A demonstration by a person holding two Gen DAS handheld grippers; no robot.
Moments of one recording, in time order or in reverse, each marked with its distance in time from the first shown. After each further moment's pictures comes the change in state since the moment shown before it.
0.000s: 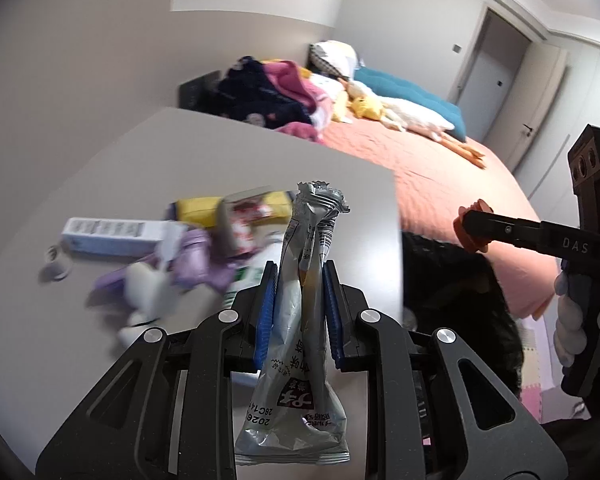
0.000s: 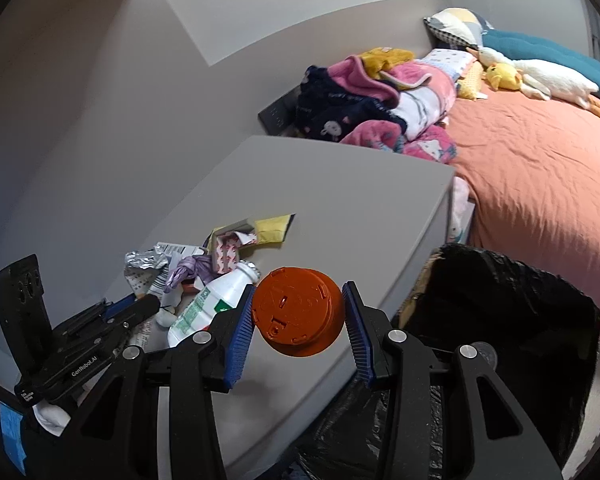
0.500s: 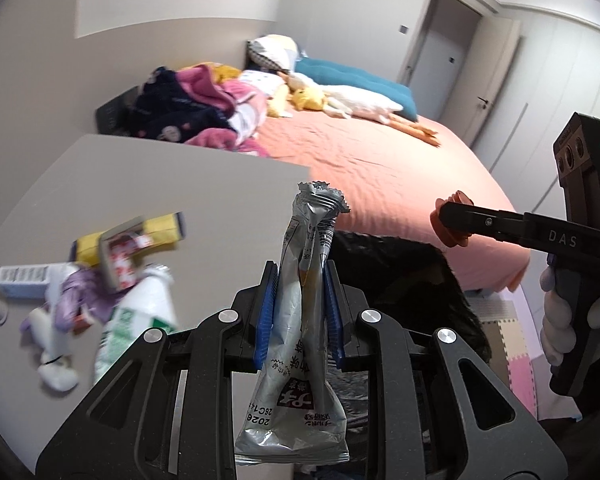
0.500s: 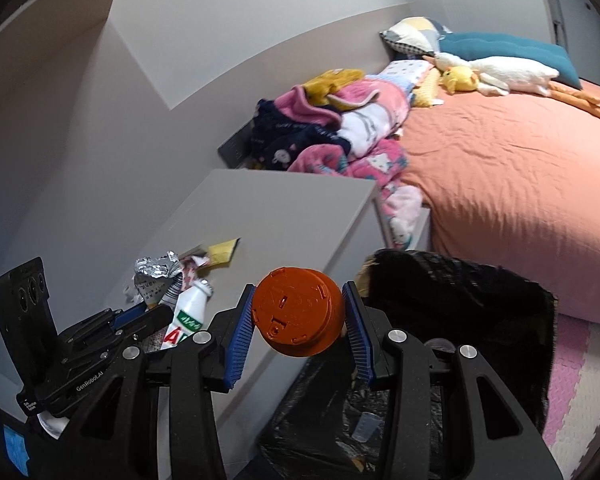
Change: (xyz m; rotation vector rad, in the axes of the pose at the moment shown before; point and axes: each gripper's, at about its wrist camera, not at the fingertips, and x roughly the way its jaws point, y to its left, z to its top) left arm 0.033 -0.088 0.020 0.130 0.024 -0.135; right arm -0.056 -0.067 -0.005 0.092 -0.086 -0.065
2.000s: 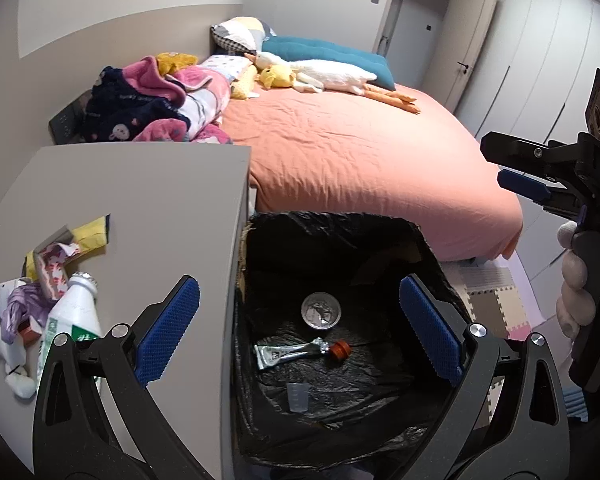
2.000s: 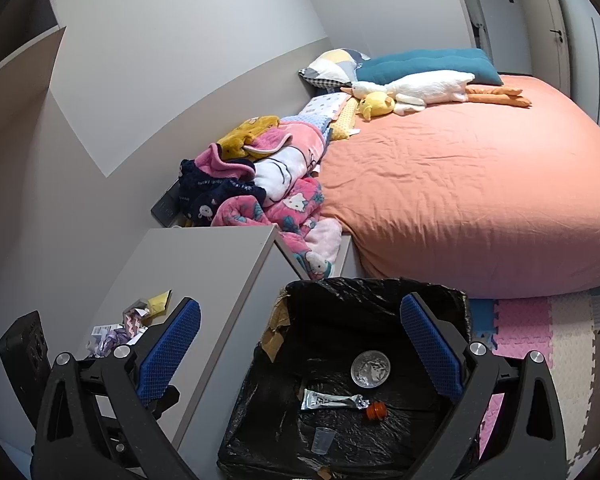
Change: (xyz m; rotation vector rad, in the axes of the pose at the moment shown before) left arm 0.036 -0.062 -0.003 0.087 0.080 -0.019; right arm -0.058 -0.051 -0.003 0.136 -0.151 -0.189
